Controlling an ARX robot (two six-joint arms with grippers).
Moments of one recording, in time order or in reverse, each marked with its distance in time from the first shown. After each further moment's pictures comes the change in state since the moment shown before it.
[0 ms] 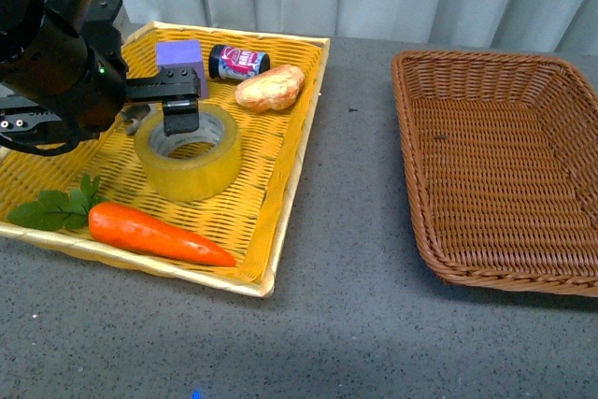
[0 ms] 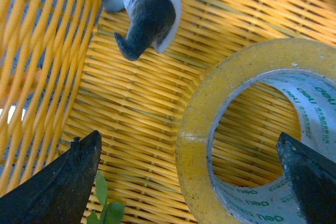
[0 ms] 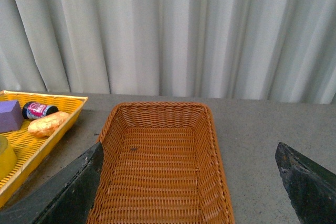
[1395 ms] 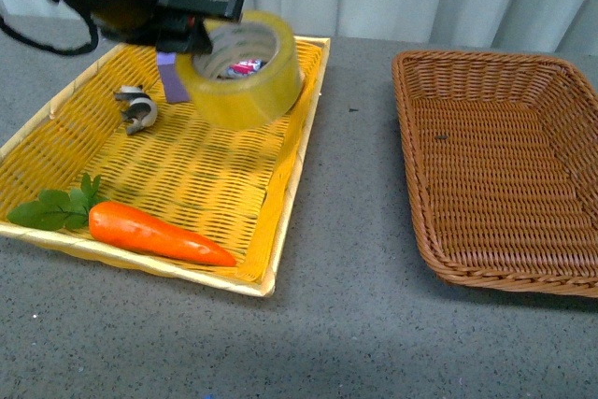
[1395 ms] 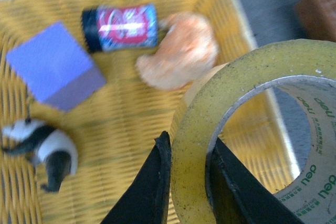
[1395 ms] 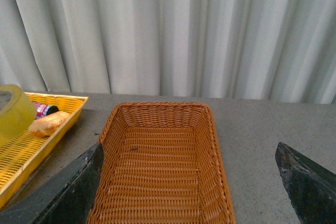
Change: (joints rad) left arm -0.051 -0.124 0.124 -0.022 0.307 0.401; right arm 0.000 0.000 0.000 0.000 0.000 0.000
